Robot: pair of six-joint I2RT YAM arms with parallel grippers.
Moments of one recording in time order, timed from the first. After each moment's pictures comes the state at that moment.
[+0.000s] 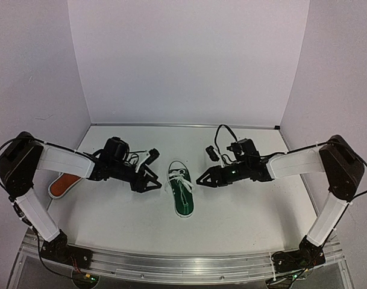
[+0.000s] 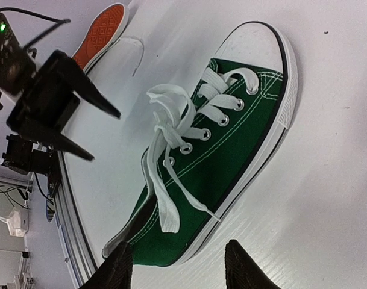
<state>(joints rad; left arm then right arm) -0.63 1.66 0.81 0.14 0.66 0.21 0.64 1.74 0.91 0.12 -0.61 0.38</state>
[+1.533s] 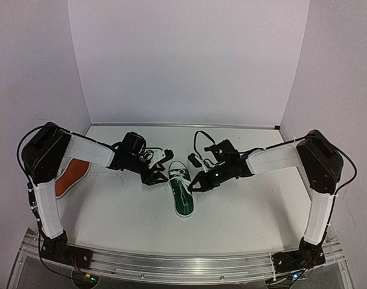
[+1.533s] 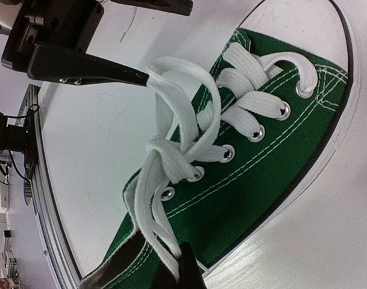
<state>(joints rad) -0.61 1.92 1.09 0.04 0.48 0.53 0.72 1.95 1.15 -0.08 -0.58 0.26</state>
